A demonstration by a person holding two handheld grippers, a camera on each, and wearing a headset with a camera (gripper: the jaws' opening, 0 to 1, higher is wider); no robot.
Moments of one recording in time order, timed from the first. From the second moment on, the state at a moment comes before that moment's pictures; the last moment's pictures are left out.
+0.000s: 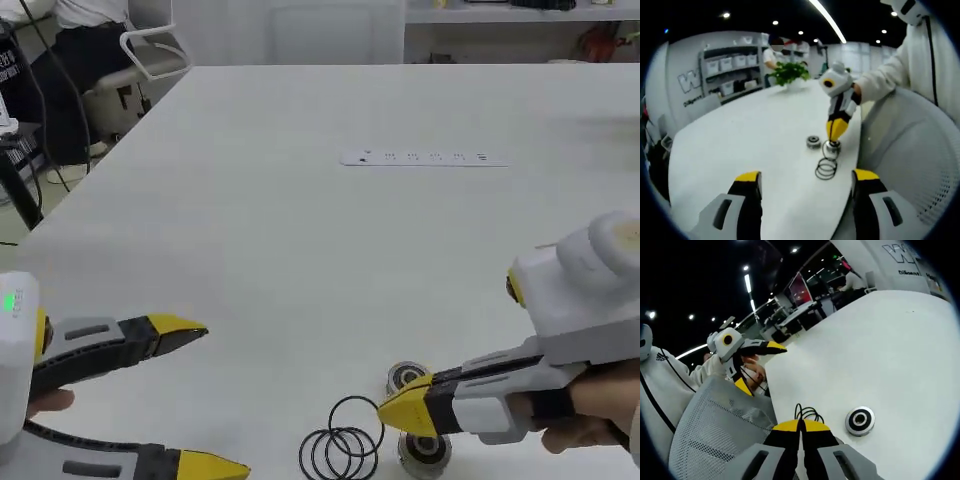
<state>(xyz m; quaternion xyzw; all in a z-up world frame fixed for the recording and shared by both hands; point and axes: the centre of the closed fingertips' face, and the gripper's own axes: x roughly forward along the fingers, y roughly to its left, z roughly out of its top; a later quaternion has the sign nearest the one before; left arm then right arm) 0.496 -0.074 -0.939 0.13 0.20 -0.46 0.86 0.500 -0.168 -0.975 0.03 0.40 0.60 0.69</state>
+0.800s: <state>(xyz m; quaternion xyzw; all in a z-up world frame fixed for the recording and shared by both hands) 0.488 -0.066 -0.960 0.11 0.23 -0.44 0.86 0.513 -0.172 -1.007 -0.06 0.39 0.57 0.72</state>
